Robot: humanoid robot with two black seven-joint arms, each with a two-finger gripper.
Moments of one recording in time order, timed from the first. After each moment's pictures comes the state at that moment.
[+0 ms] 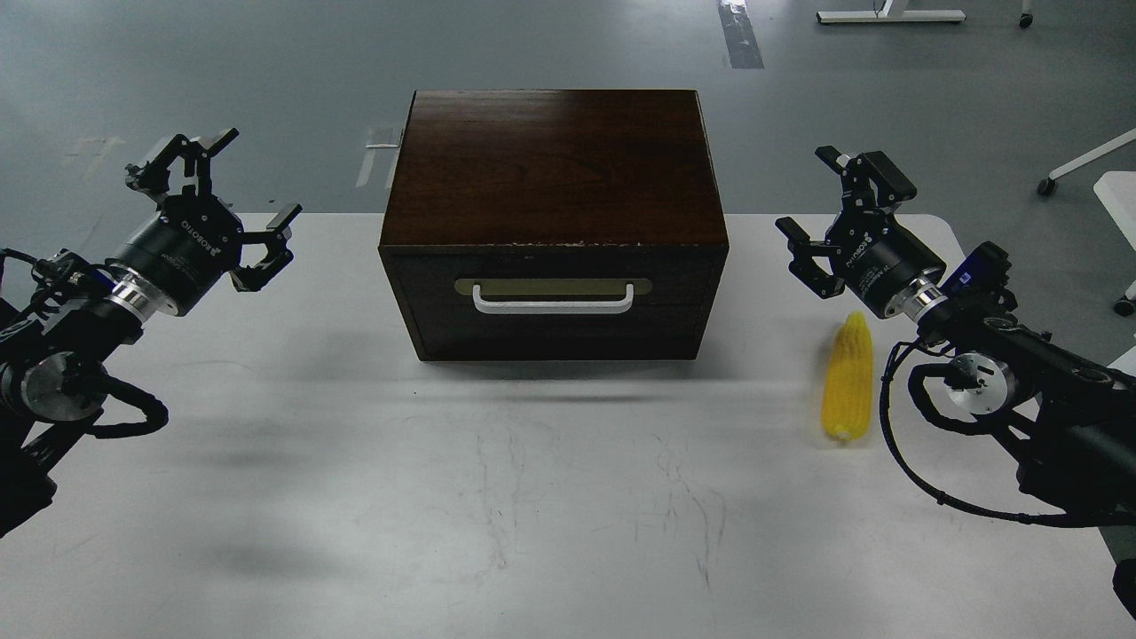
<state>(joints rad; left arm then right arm) -0.58 0.63 -0.72 -0.91 0.03 -0.49 -0.32 0.76 -0.41 0.43 0.71 -0.19 0.41 0.49</state>
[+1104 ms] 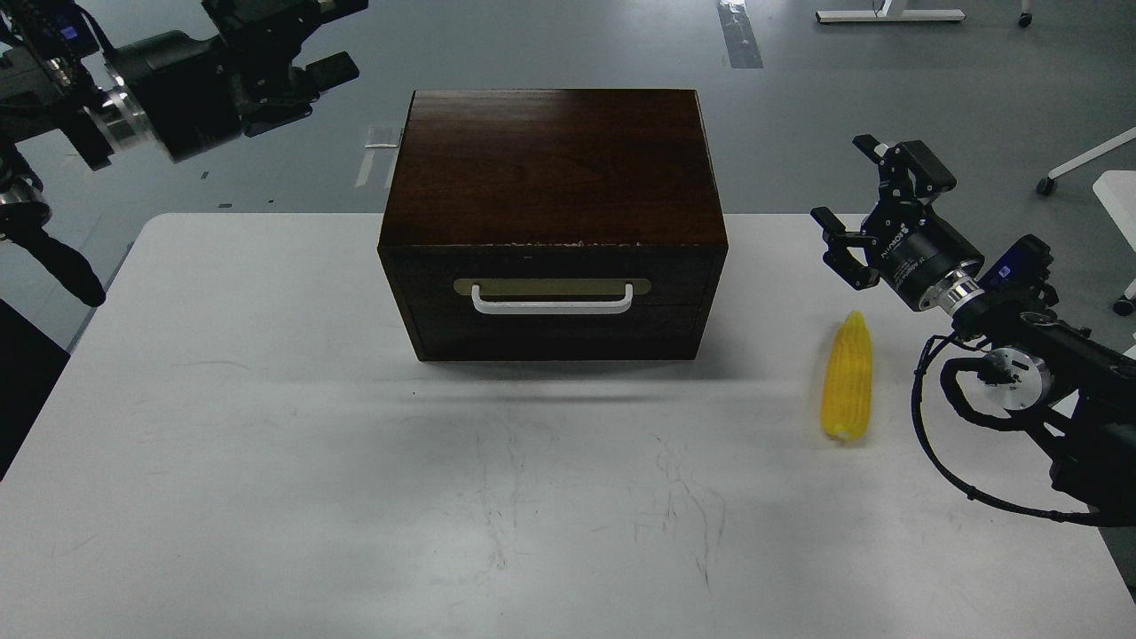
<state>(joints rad) -0.99 0.80 -0.72 -1.36 1.06 -0.49 -0.32 0.76 -0.47 0.44 0.71 -0.19 0.40 0.49</state>
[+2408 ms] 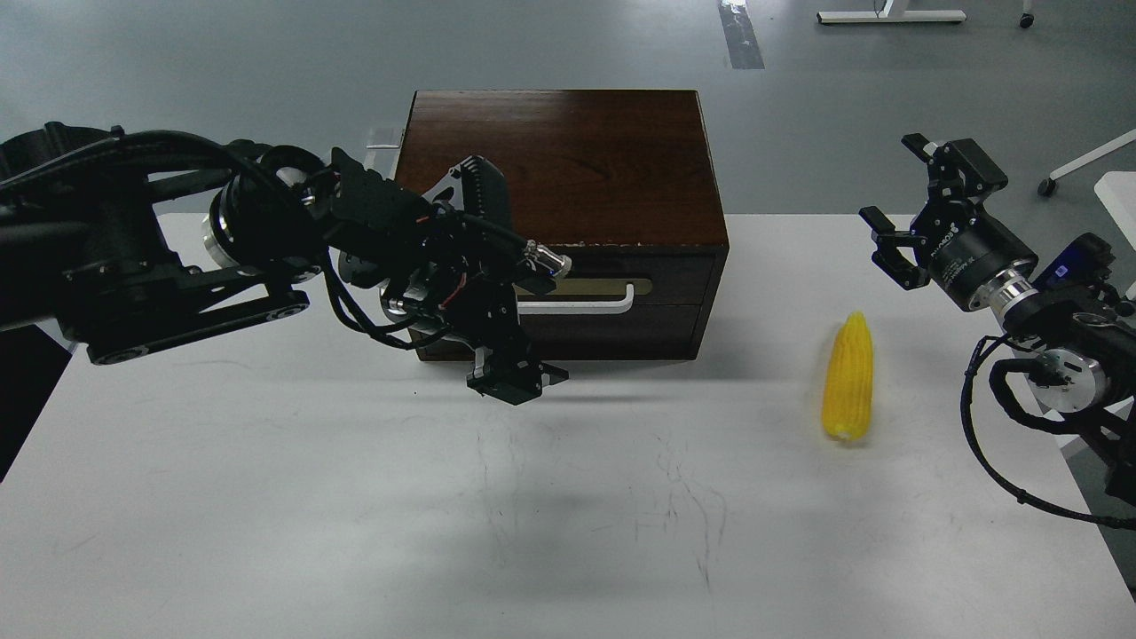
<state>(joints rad) -1.41 0.52 -0.01 -1.46 2.07 -0.49 -0.45 0.75 -0.56 0.44 0.71 -0.20 0.40 0.49</state>
